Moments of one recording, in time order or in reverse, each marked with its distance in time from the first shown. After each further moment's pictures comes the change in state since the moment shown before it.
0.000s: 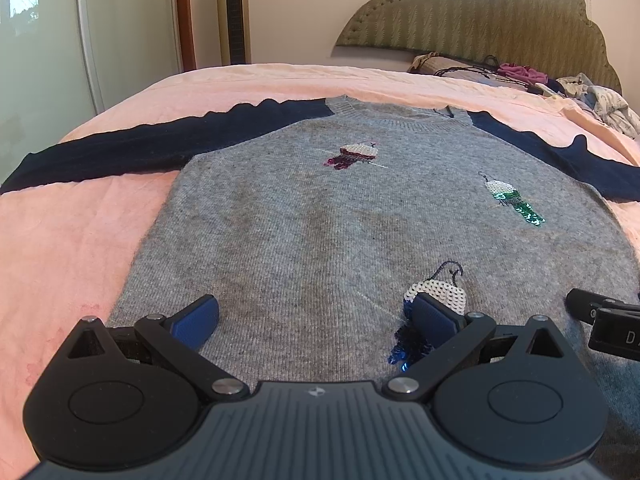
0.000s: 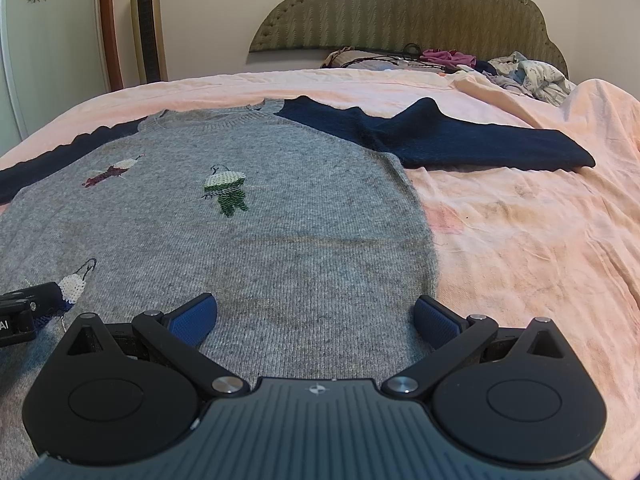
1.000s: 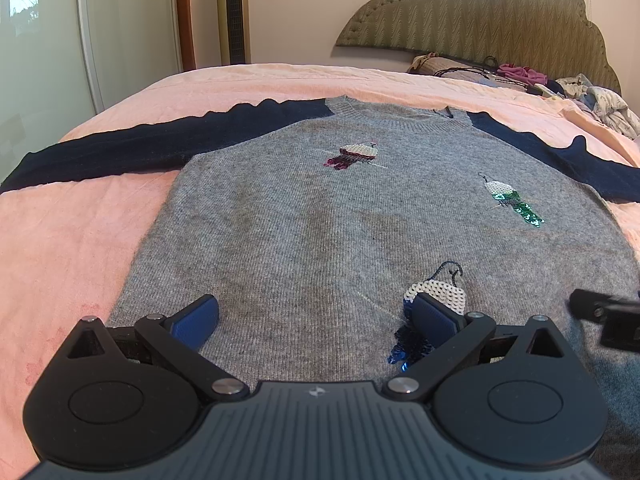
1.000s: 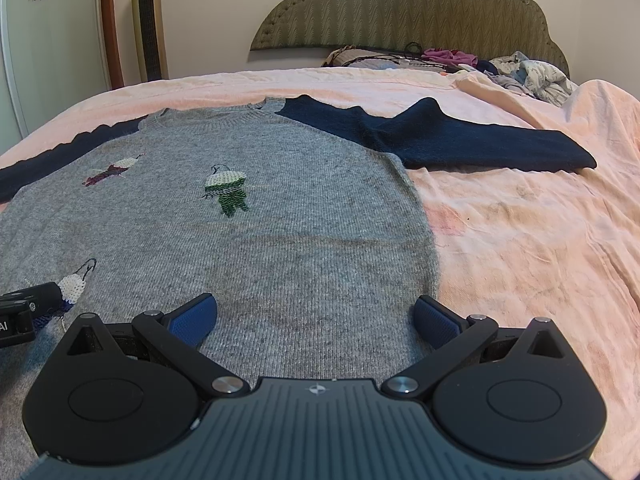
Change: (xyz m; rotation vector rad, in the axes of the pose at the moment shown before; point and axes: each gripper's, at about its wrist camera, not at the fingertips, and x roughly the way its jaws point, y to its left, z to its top) left arm 0.000 0.000 0.000 0.000 0.000 0.000; right arm -0.001 -0.002 0.006 -0.020 0.031 0.022
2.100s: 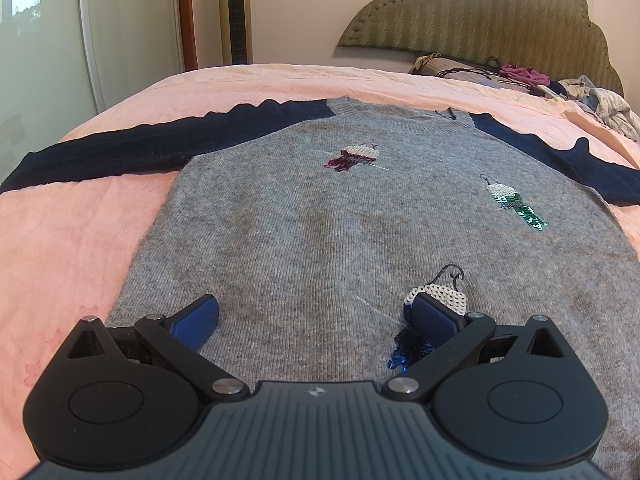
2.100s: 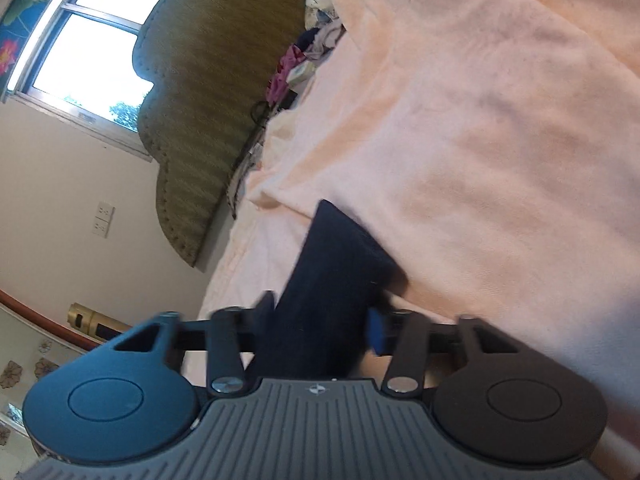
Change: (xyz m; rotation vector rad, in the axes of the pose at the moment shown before) left arm 0.001 -0.001 0.001 0.000 -0.001 0.001; right arm 0.117 -0.403 0.077 1.030 -0.189 0.290
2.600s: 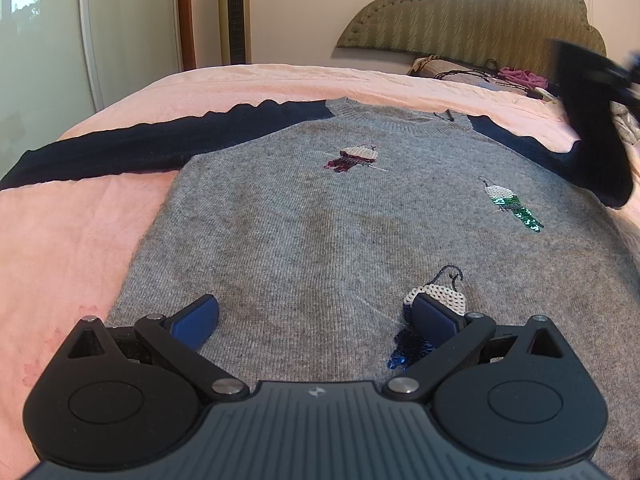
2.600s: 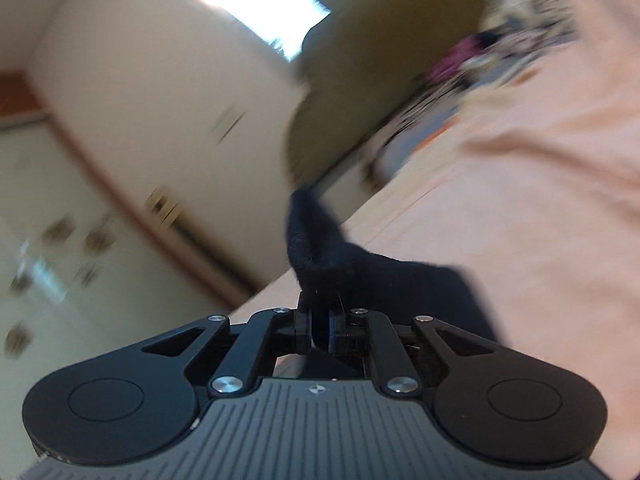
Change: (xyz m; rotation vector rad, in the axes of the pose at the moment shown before) left arm 0.001 0.002 0.001 -0.010 -0.004 -0.012; right arm -0.004 0.203 -0.156 -0.443 0.197 0.333
